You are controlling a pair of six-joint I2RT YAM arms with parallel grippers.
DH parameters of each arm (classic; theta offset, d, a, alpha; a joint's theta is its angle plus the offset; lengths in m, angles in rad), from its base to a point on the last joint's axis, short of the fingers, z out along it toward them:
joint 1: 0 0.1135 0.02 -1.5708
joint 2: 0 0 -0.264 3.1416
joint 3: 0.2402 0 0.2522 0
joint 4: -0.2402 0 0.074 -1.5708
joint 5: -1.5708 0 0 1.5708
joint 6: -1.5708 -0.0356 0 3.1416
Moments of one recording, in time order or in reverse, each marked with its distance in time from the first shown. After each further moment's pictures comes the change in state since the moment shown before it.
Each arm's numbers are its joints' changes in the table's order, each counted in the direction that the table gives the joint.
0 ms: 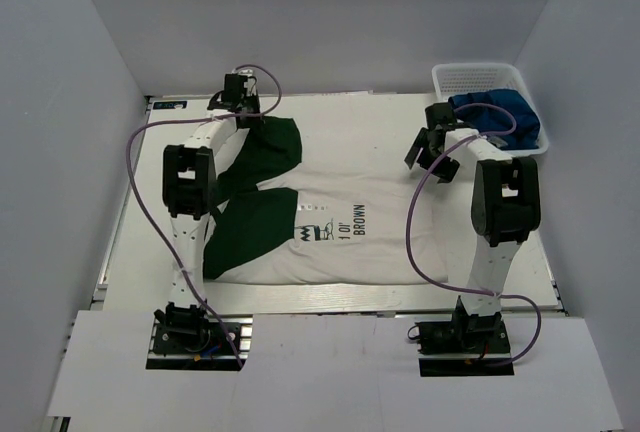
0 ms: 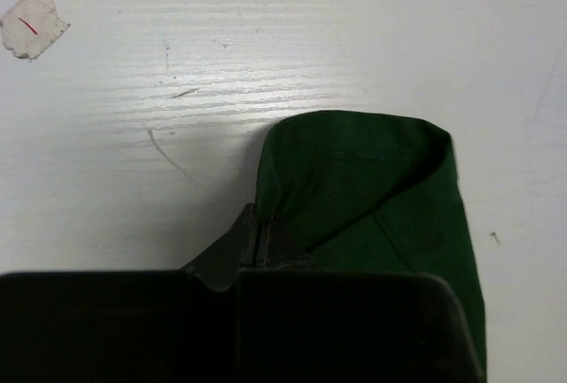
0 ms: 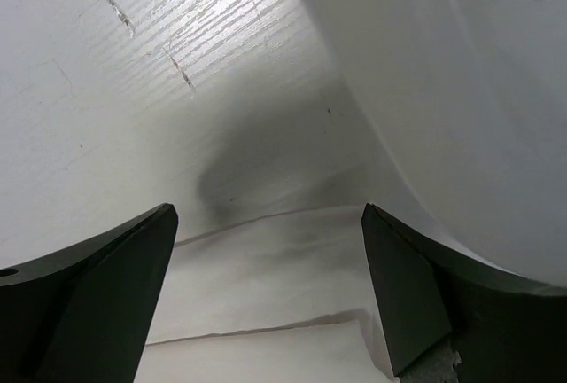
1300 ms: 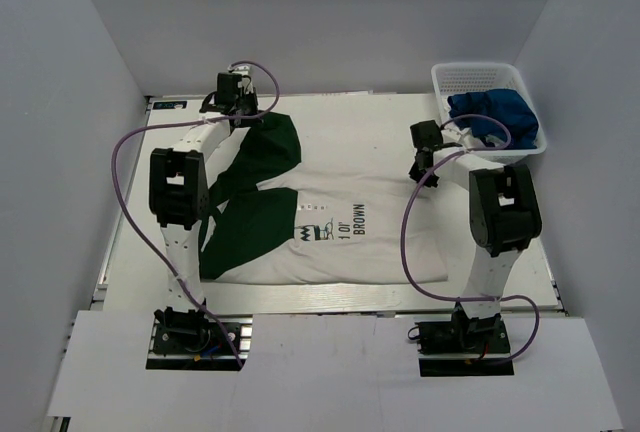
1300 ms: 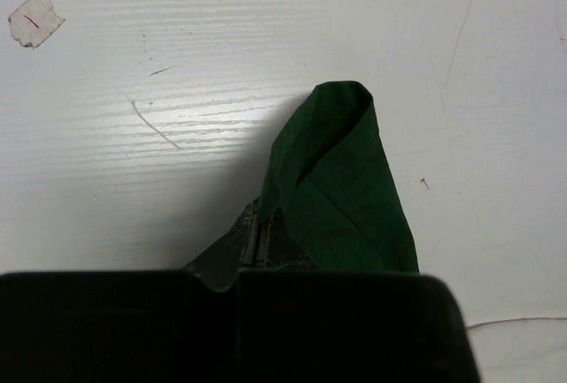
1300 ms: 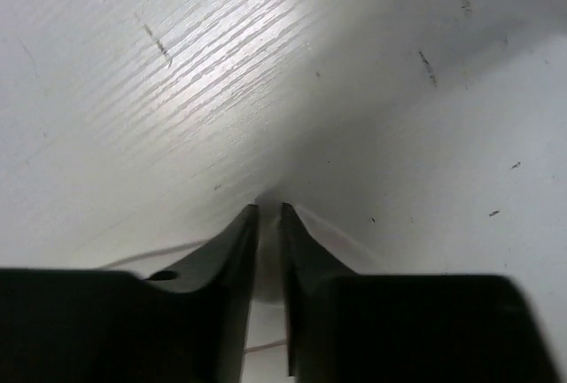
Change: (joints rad) left arm 0.000 -0.219 -0.243 0.105 -0.066 0.003; right arm 0.093 -0.085 -0.238 0.235 -0.180 -0.090
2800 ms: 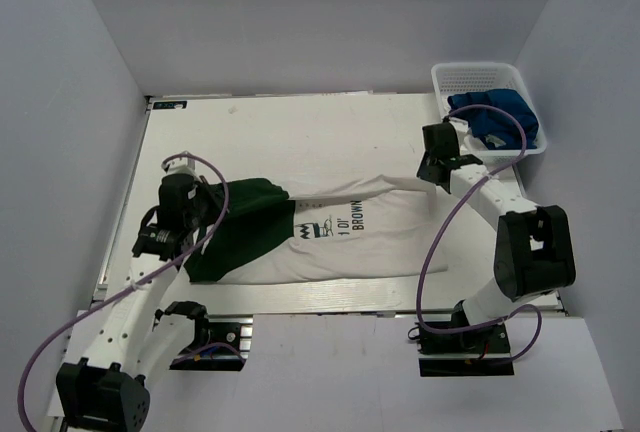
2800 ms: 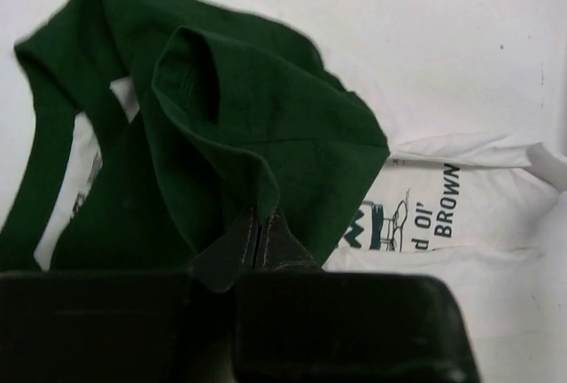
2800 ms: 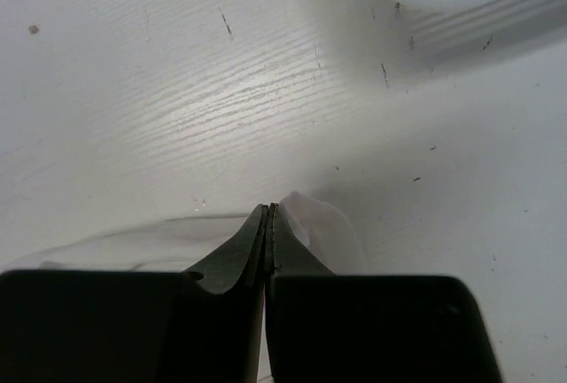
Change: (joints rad) left arm -0.009 -1.393 -1.151 -0.154 0.111 0.342; right arm 0.026 -0.335 -0.167 0.066 0.005 0.220
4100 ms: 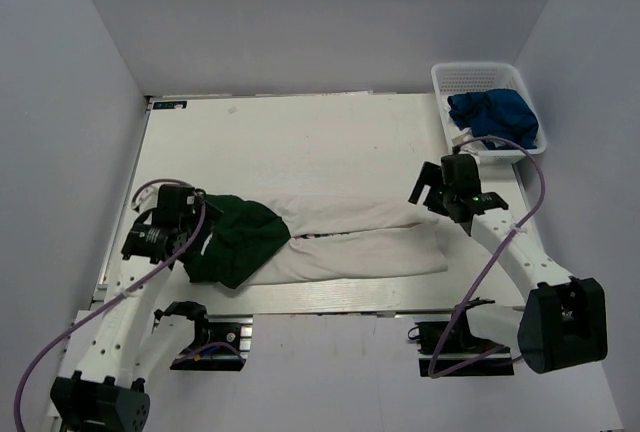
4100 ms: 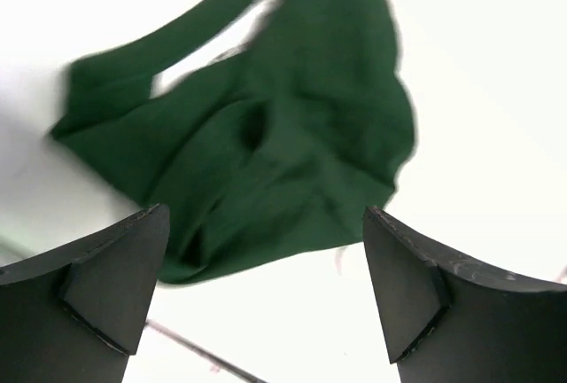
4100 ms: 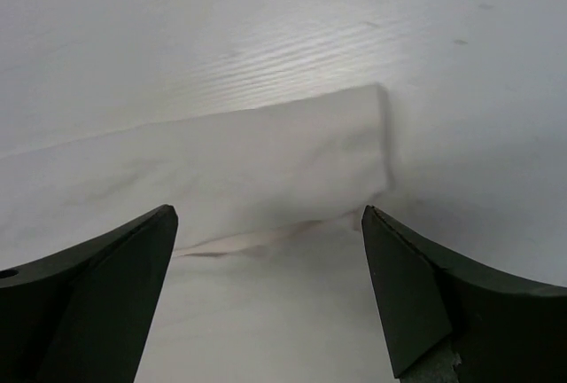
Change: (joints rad) left arm -0.005 -0.062 0.104 -0.589 0.260 0.549; right arm -0.011 -0.397 -0.292 -0.116 0.160 -0.060
